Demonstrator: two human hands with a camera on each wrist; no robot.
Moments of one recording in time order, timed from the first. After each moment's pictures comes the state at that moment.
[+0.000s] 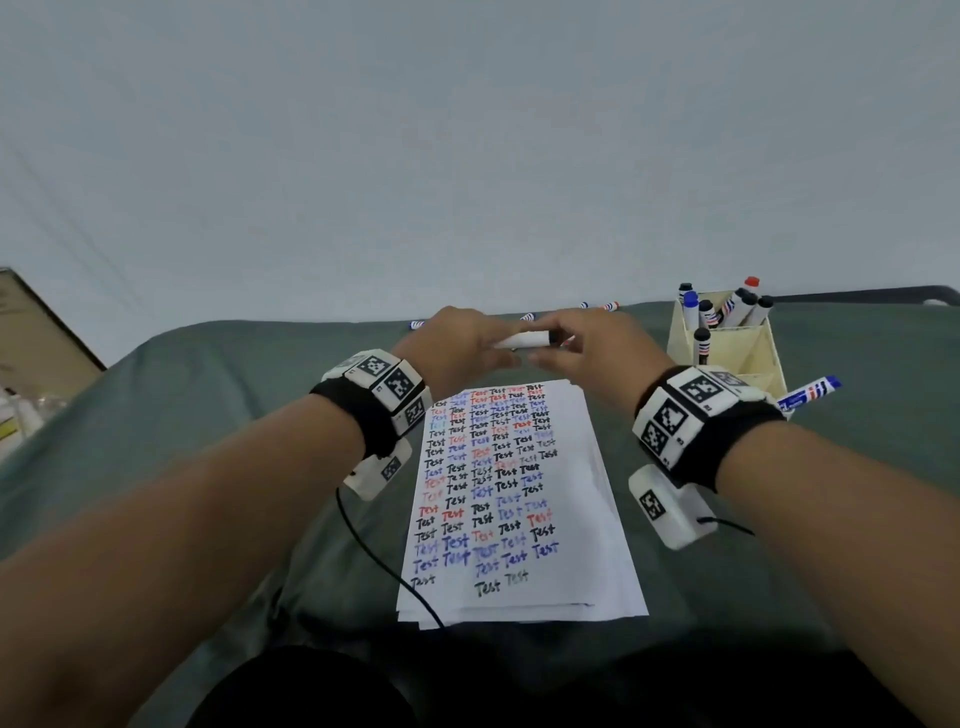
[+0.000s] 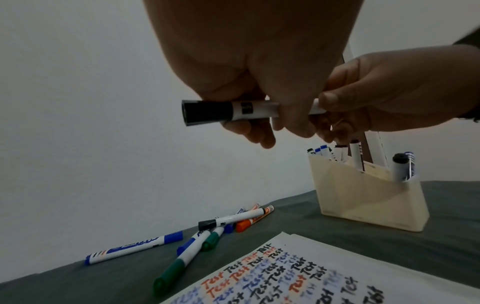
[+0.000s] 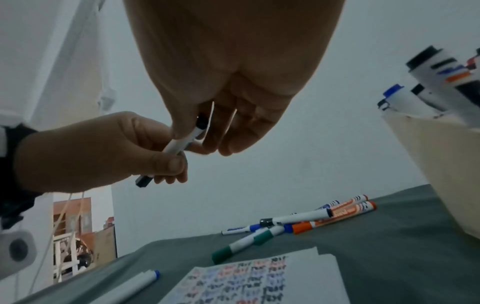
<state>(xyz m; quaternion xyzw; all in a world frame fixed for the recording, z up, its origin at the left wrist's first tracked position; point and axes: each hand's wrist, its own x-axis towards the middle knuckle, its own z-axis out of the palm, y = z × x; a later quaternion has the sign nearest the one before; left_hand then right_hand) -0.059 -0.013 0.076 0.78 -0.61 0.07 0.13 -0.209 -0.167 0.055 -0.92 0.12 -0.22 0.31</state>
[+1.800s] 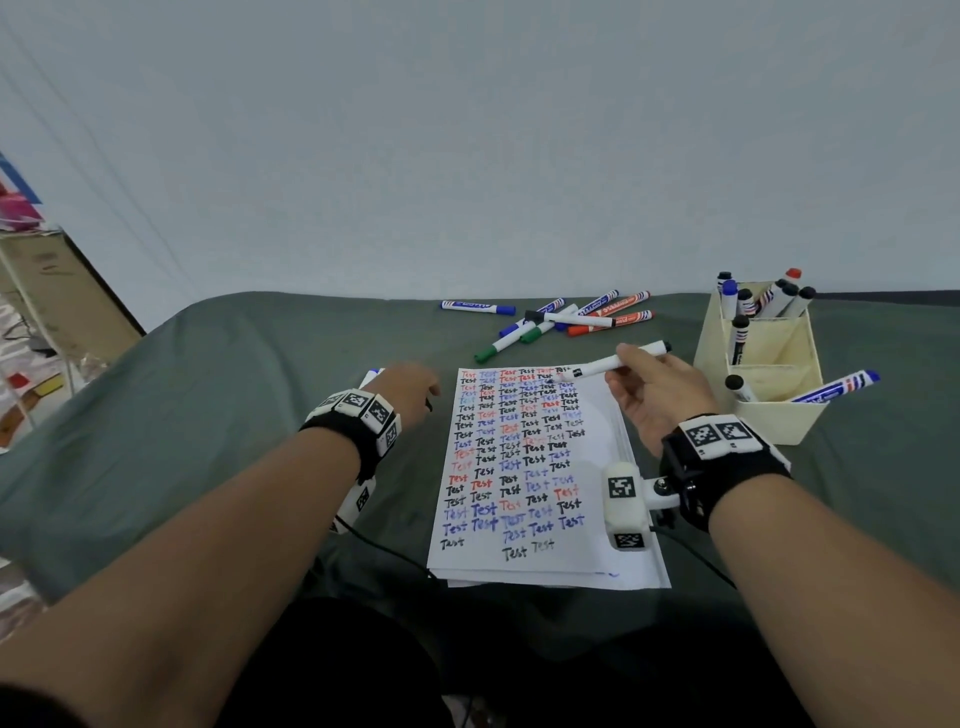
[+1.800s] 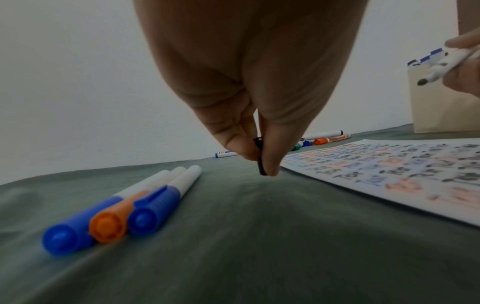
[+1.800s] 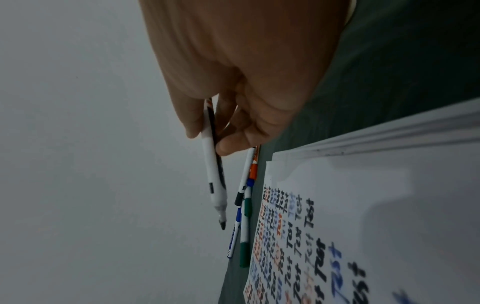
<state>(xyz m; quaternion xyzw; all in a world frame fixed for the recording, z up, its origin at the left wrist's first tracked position) 0.010 0.068 -0.018 0.92 -0.38 -0.05 -0.04 -0.223 -0.154 -0.004 -0.39 0.33 -0.30 0.81</state>
